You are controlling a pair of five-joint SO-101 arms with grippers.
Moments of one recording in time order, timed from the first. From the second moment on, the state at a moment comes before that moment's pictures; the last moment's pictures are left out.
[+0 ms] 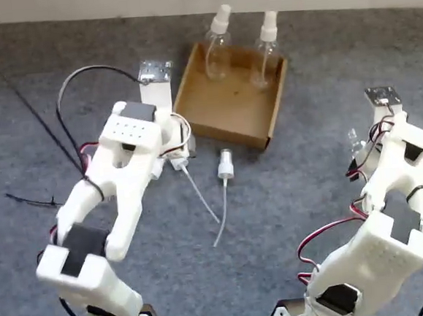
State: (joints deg) left arm 10.2 8.4 9.9 65.5 20.0; right arm 28.3 18.2 9.3 60.7 37.7
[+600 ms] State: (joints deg) left arm 11.7 19.1 9.1 57.4 25.5; right arm 28.4 21.6 8.3 60.4 37.7
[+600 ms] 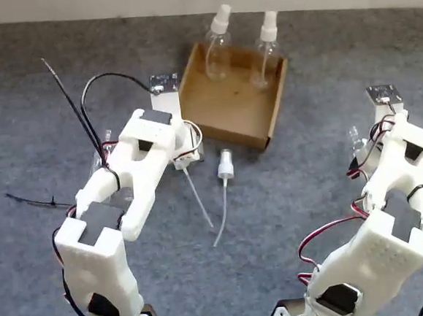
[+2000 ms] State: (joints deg) left arm 23.0 3.2 27.8 63.3 6.5; right arm 30.3 14.2 9.5 66.9 38.1
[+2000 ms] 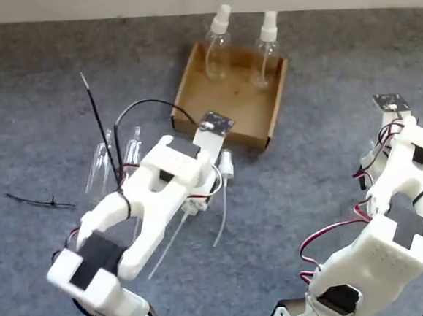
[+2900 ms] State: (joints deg) left arm 18.5 0.1 30.7 61.1 4.1; right arm 20.7 24.9 -12.1 80.5 29.4
